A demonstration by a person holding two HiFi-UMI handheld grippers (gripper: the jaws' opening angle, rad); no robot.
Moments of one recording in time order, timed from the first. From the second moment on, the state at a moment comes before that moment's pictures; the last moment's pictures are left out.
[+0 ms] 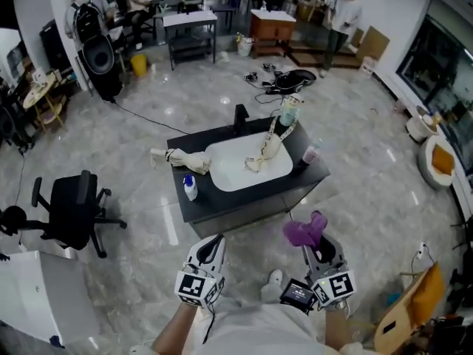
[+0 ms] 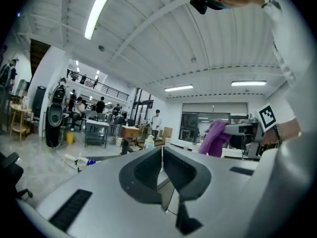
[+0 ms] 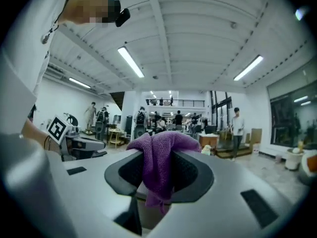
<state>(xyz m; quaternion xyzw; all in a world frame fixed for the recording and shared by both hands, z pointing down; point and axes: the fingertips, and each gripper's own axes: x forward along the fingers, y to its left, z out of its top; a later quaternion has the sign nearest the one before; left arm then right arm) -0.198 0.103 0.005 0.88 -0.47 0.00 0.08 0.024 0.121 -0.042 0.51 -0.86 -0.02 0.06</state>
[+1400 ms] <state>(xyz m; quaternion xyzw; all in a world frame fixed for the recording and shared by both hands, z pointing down) -0.056 0.310 -0.046 0.78 -0.62 -0.05 0.07 0.115 0.262 -0.063 0.28 -0.95 0.09 -0.01</state>
